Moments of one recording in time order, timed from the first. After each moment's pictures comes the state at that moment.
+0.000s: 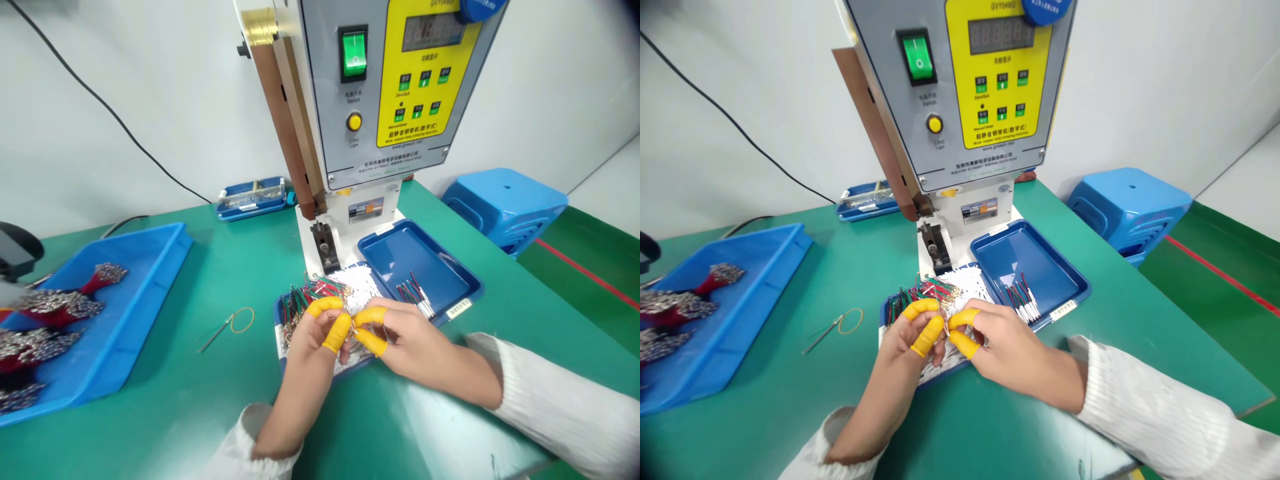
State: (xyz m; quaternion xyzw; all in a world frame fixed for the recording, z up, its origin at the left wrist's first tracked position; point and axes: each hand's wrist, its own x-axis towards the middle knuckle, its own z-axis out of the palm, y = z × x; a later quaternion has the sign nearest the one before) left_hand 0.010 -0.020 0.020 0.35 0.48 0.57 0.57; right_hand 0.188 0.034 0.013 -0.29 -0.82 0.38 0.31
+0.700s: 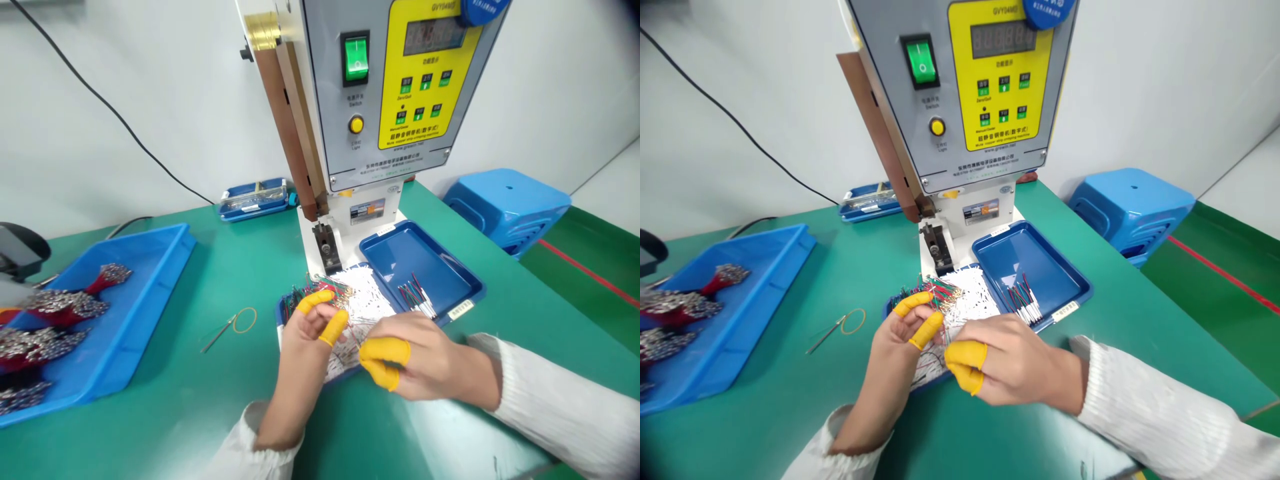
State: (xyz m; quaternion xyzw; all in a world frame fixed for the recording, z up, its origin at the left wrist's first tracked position) left_hand 0.004 -0.013 0.025 0.32 0.52 0.60 0.51; right_hand 0.200 0.033 0.015 -0.10 -0.89 0.19 0.40
